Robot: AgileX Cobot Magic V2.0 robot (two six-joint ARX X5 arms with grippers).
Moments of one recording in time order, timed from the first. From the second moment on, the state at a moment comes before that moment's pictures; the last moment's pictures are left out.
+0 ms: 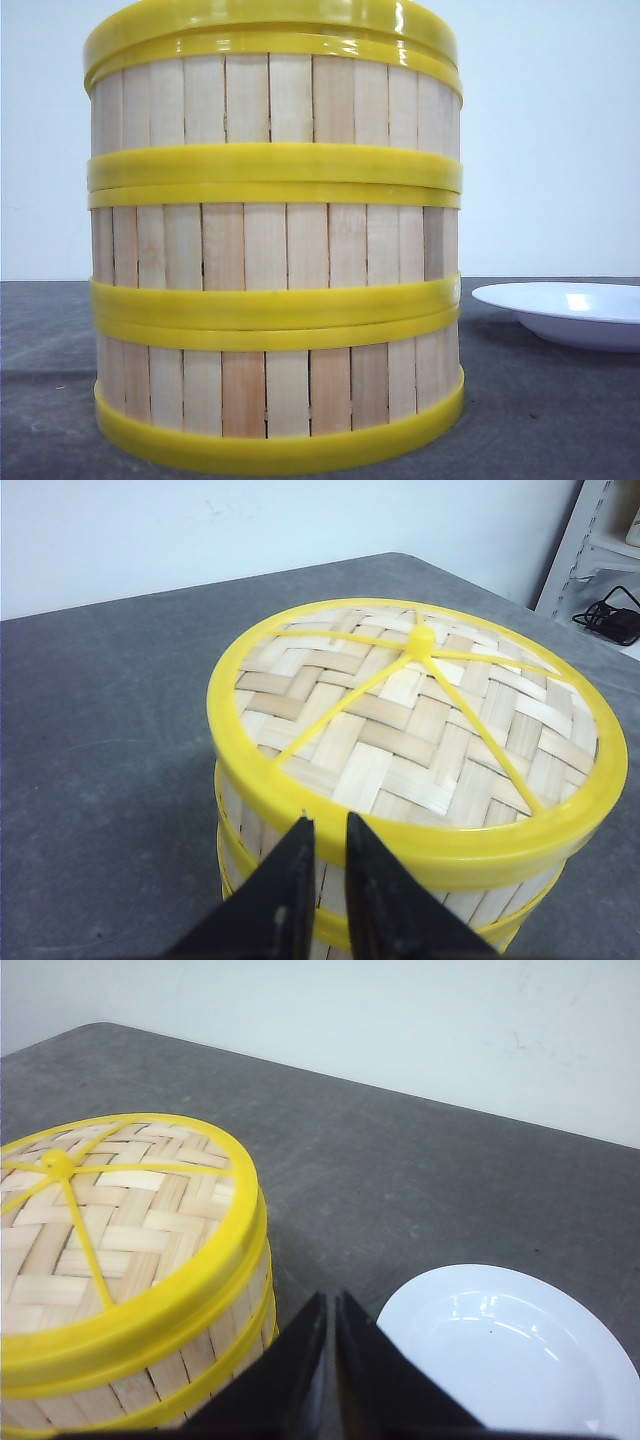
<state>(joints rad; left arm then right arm) -0.72 0.38 0.65 -0.51 -0.03 -0.09 0.89 0.50 0.87 -0.68 0.40 0.17</state>
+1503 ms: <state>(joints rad) -0.02 0.06 0.06 -0.19 -0.03 0.09 0.89 0.50 0.87 -0.67 0.40 0.17</state>
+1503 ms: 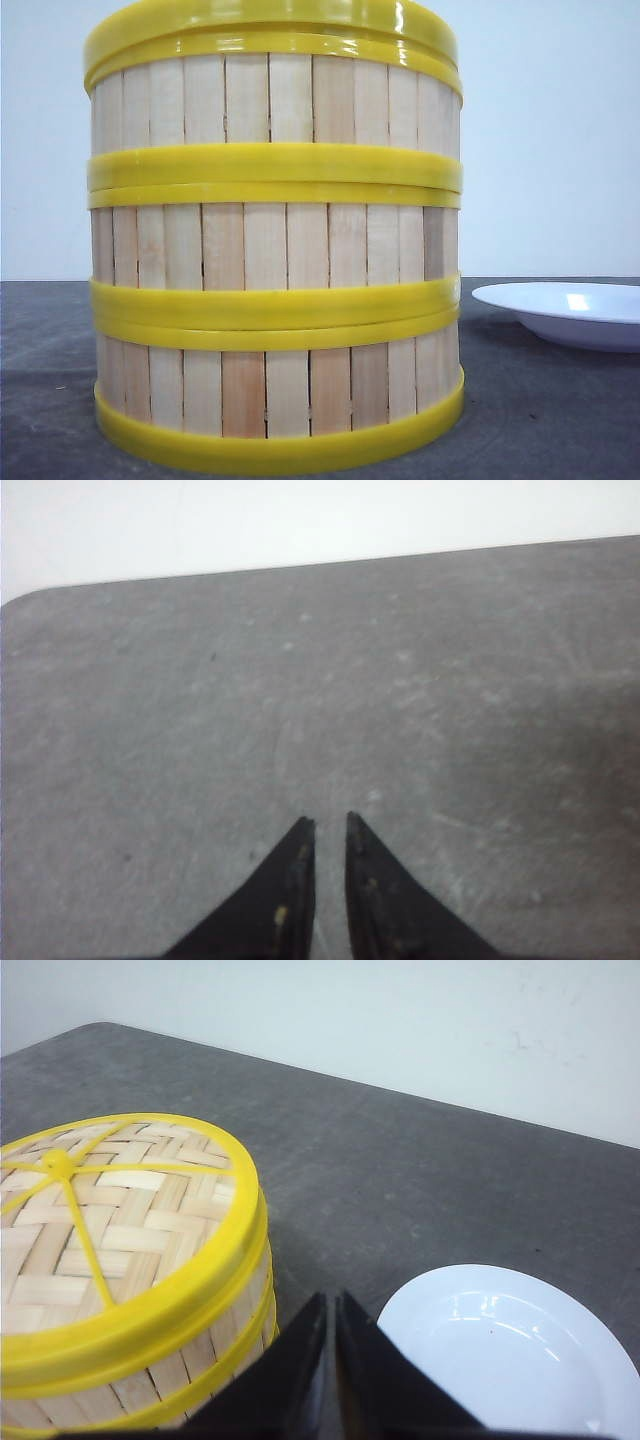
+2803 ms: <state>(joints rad) -0.01 0.00 0.03 -0.18 -0.03 0.10 0.89 0.50 0.87 -0.67 0.40 0.15</state>
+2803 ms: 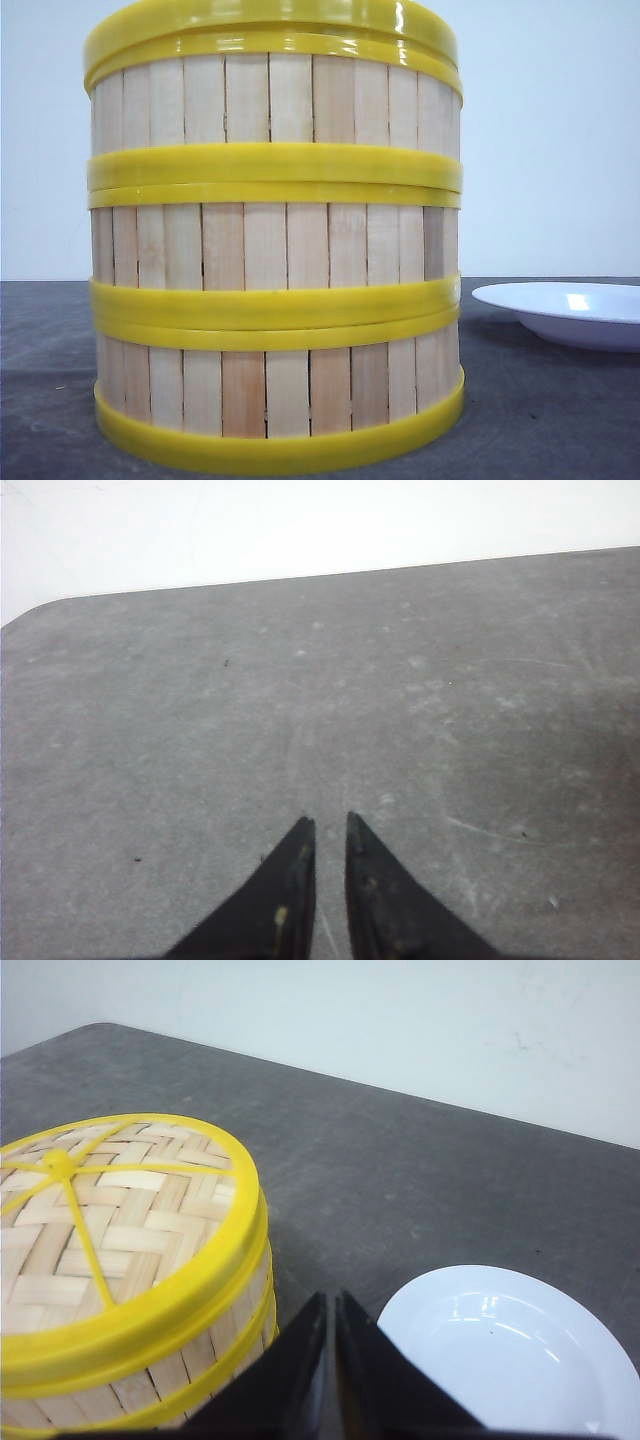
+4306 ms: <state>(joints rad) -0.01 0.00 0.03 -0.18 -0.03 0.10 -0.04 0.10 0.14 -0.17 0.05 0.00</state>
